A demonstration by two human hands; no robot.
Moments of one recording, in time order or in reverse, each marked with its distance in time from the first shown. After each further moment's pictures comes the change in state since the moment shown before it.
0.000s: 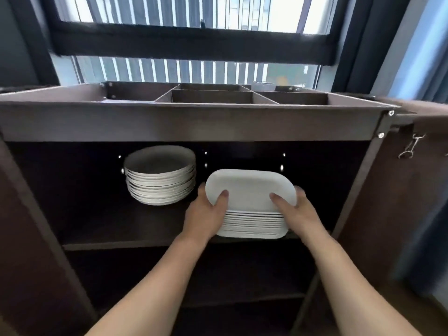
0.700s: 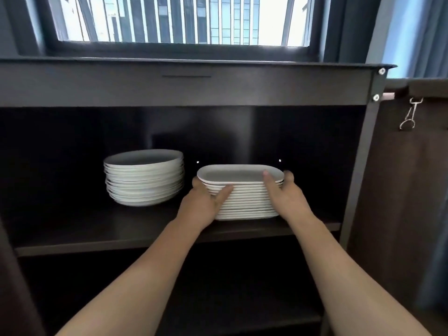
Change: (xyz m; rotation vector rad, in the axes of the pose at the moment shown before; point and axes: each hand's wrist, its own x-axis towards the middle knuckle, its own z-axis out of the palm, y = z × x) left_hand 0.039 -0.035 0.044 0.257 0.045 0.232; right_hand 0.048 0.035 0.032 -0.137 0.110 -0.204
